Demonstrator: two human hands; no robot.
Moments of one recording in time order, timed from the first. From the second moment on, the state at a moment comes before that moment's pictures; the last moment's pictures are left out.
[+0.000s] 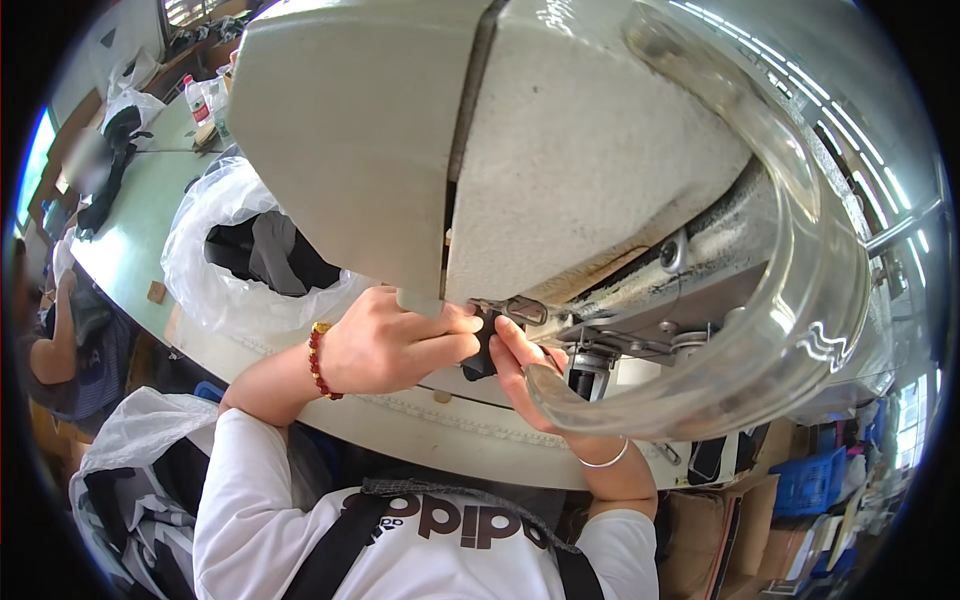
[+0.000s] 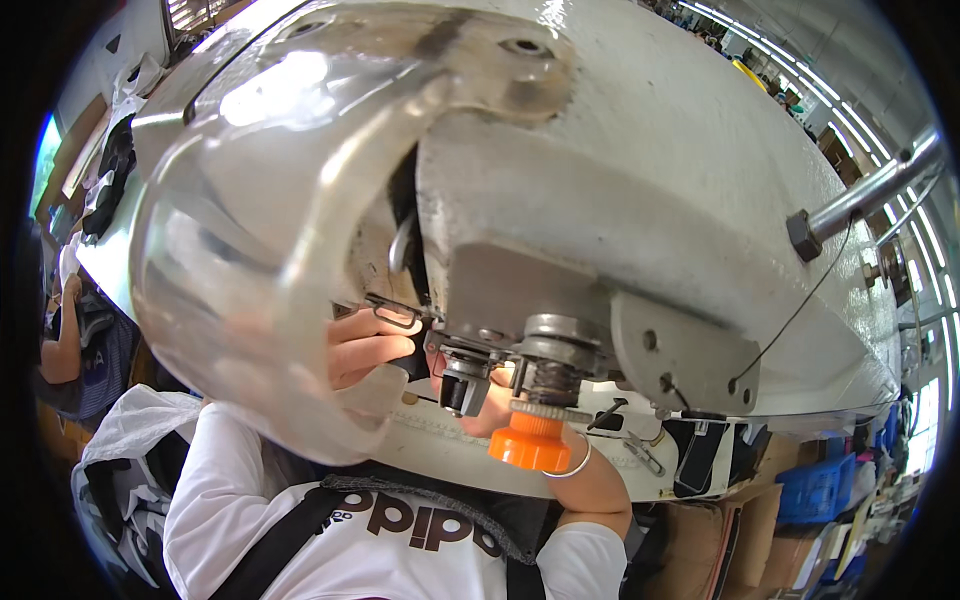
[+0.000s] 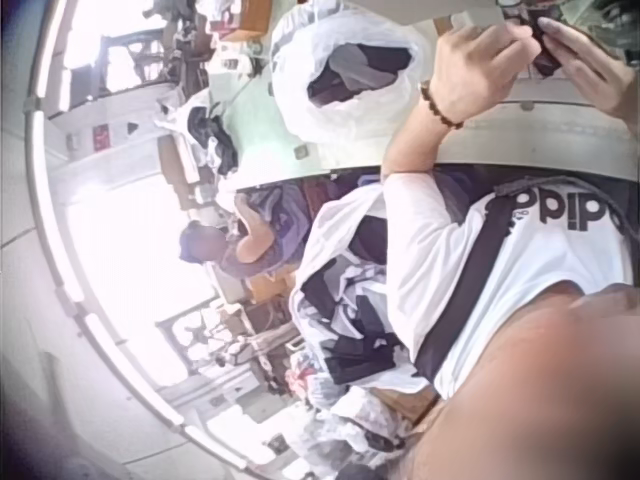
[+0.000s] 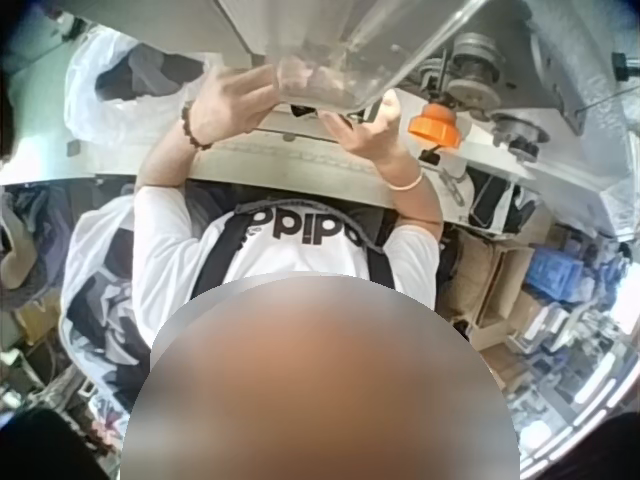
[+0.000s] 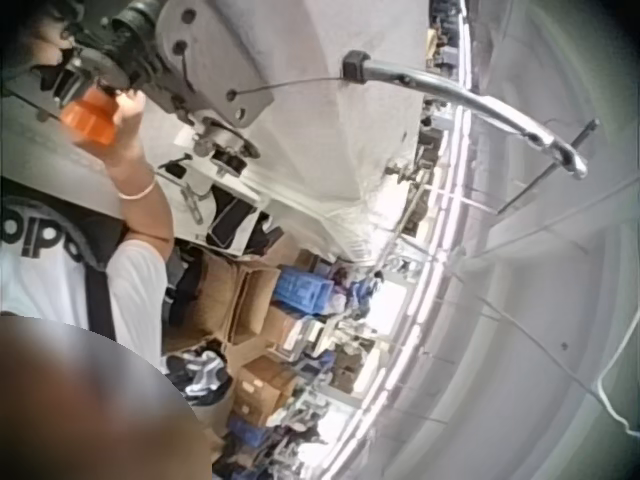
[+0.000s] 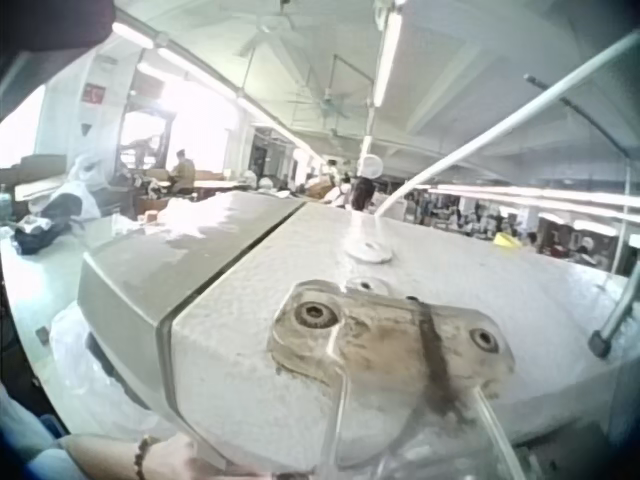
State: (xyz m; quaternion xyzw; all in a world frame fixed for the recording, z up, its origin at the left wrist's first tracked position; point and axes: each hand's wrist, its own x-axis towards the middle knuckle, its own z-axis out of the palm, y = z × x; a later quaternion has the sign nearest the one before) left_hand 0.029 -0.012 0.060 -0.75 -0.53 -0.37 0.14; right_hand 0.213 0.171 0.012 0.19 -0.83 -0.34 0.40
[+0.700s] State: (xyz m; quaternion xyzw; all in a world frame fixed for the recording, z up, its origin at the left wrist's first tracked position) left_hand 0.033 -0.011 0.044 -0.76 -0.48 -0.35 0.26; right_hand 0.202 0.142 -0.010 -0.34 -0.44 0.82 0.13
